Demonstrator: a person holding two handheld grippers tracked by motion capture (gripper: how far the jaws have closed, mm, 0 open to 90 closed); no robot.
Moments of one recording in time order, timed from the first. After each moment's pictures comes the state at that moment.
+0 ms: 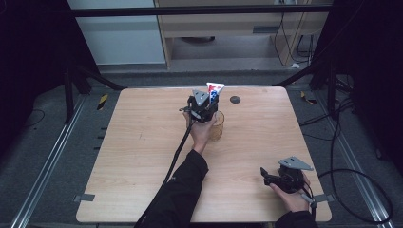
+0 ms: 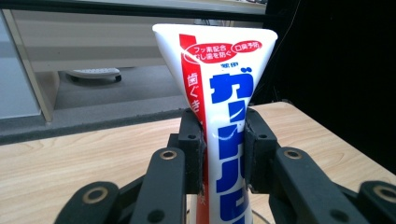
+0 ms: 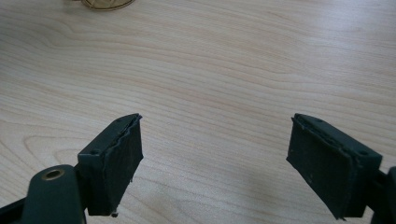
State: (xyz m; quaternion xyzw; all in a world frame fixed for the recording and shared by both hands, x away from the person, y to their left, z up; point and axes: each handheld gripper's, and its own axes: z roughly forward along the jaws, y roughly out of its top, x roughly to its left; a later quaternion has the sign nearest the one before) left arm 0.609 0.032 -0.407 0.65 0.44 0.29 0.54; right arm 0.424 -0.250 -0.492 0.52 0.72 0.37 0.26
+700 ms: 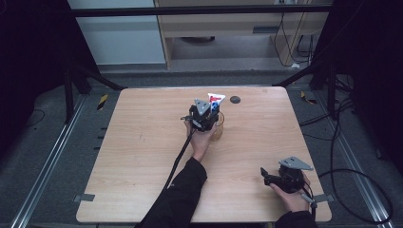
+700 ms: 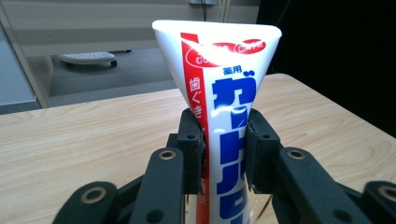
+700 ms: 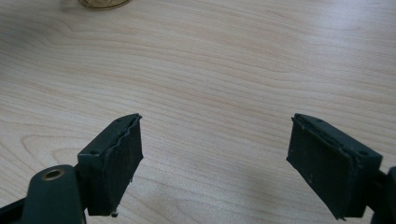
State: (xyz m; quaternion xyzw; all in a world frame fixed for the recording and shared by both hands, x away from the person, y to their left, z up) left arm 0.597 0.031 -0.436 0.68 0.44 0.28 0.52; right arm 0.424 -0.250 -0.492 0.52 0.72 0.37 0.26
